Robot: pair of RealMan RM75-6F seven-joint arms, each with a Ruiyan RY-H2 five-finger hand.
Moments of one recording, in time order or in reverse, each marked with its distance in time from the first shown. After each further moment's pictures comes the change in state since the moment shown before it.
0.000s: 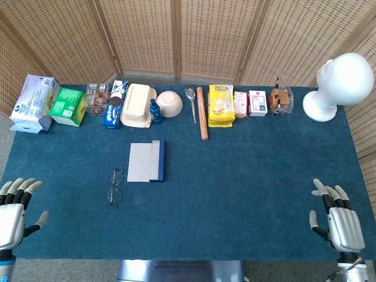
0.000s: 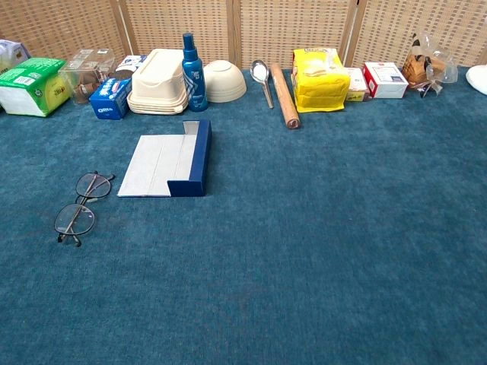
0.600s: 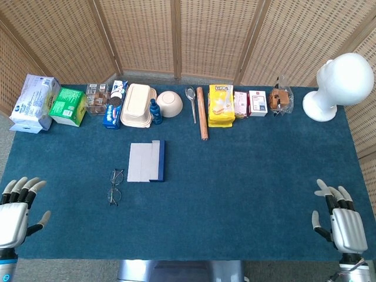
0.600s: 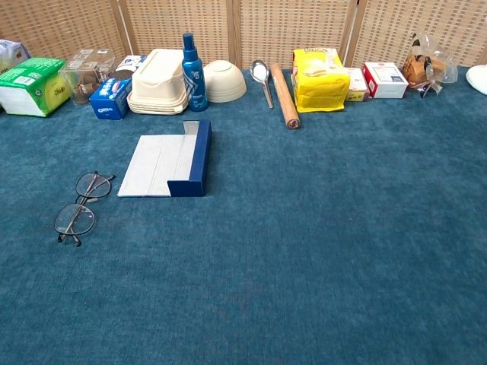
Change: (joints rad) left arm -0.017 0.010 -0.001 0.002 0.012 -0.030 0.014; right arm -0.013 -0.001 0.001 0.016 -0.001 0.017 0.025
